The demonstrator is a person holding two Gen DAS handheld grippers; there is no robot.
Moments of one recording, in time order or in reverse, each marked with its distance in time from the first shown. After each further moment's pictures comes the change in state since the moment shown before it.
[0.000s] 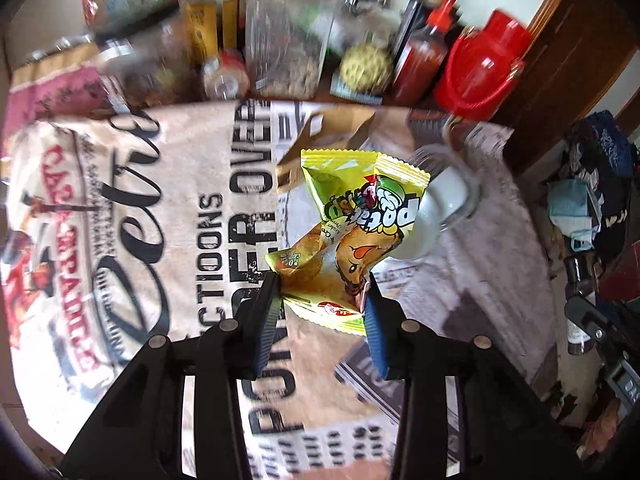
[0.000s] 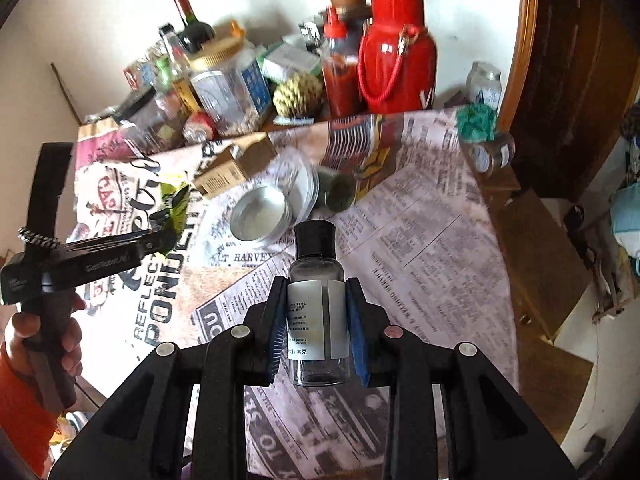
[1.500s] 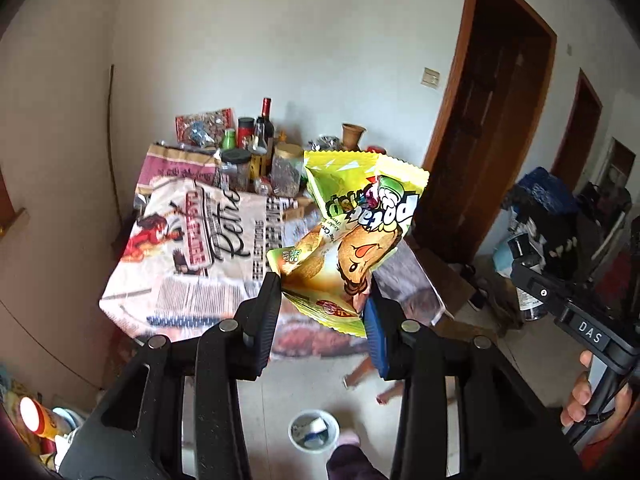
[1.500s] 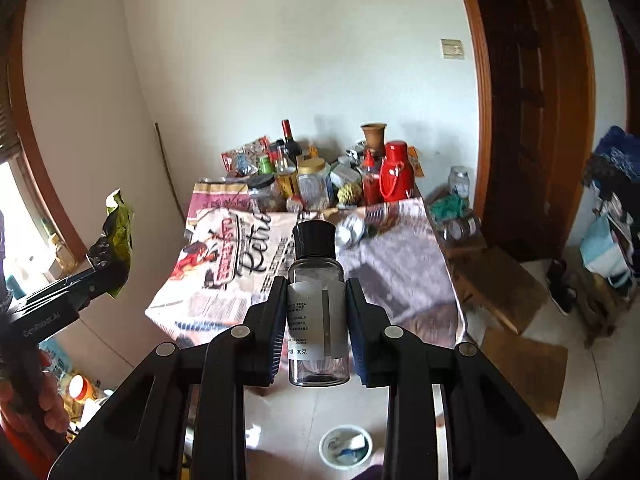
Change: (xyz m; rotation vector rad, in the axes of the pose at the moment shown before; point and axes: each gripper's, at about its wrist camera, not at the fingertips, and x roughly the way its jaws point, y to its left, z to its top) left arm -0.368 -0.054 -0.300 0.014 -0.493 -0.023; right arm -0.287 0.085 -0.200 -0.042 -0.382 0.041
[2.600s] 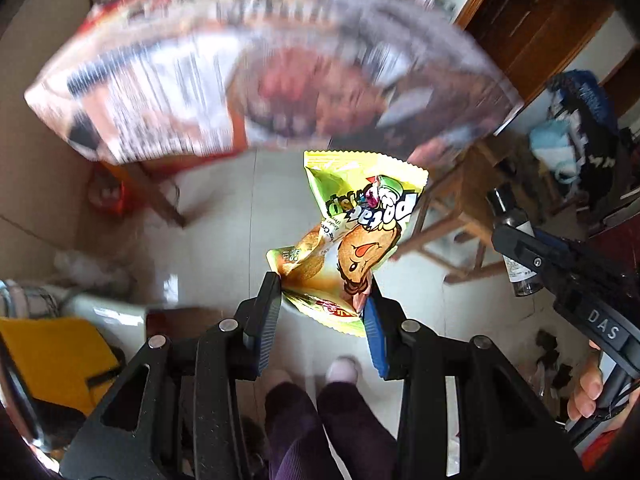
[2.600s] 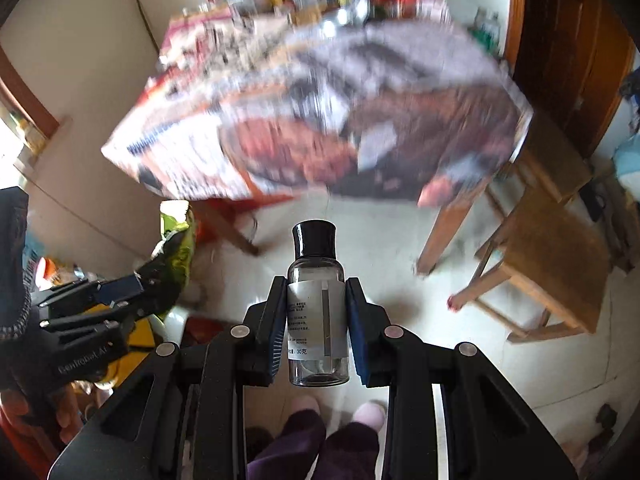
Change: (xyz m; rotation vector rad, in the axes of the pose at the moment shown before) left arm 0.184 -0.010 -0.248 -0.111 0.599 0.057; right arm 0.162 -0.059 -0.197 -0.022 0.531 0.075
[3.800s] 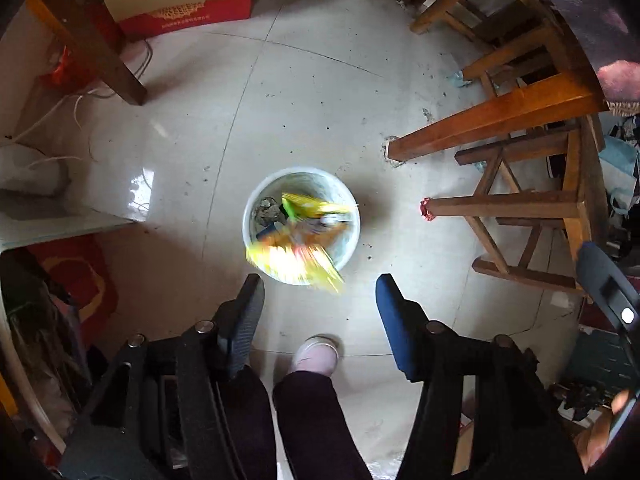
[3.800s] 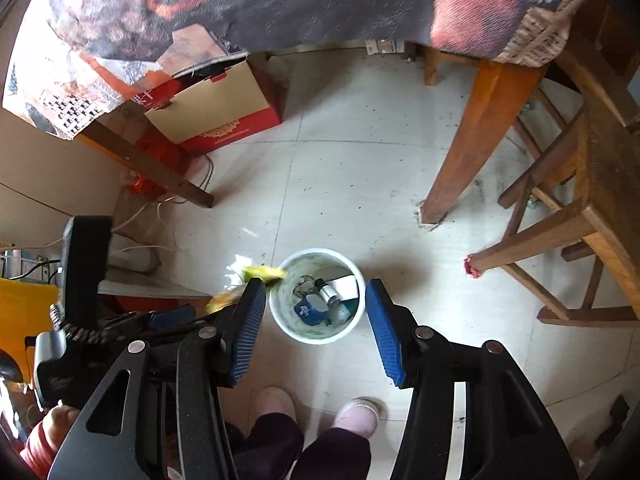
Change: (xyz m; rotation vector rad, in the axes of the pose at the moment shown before) left arm 0.299 0.041 -0.033 -0.251 0.295 -0.030; right arm 0.189 -0.081 -0.034 0.036 0.137 -0.032
